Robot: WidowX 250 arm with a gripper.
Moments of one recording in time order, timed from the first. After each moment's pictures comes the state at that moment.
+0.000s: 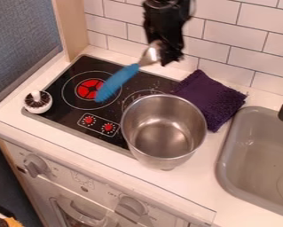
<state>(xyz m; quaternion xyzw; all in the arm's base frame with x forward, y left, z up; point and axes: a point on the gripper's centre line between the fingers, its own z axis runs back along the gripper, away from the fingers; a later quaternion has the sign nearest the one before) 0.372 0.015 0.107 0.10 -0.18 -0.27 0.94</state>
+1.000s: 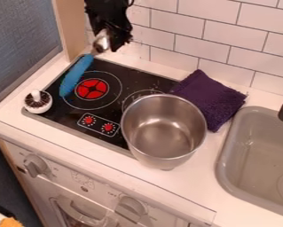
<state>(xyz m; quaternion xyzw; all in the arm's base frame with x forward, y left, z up) 0.391 0.117 0.088 0.12 -0.15 -0.12 0.97</state>
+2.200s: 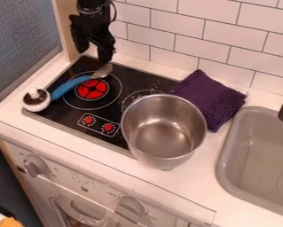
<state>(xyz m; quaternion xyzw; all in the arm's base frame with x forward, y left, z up) 0.394 0.157 0.046 0.11 -0.10 -0.08 0.99</state>
